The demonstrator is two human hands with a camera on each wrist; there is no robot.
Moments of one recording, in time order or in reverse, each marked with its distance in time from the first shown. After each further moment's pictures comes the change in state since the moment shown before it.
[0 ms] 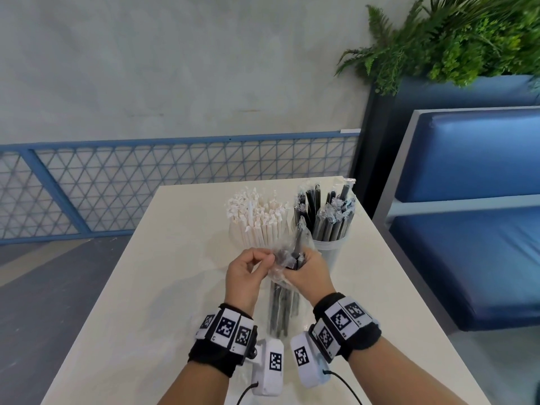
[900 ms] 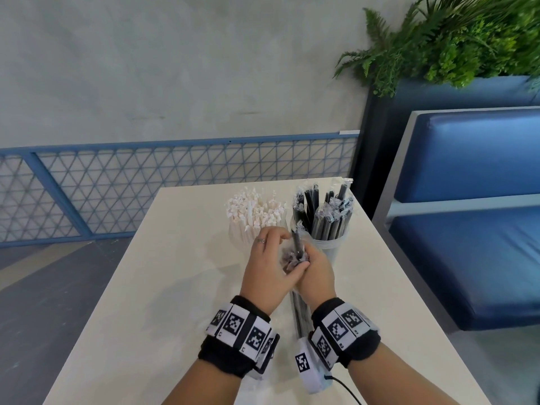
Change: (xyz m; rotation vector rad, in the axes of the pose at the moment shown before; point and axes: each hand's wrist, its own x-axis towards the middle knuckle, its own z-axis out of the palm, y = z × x) left_hand -0.017 0.044 0.030 0.733 -0.135 0.500; right_hand -0.010 0.005 -0.001 -0.017 0.180 -0.150
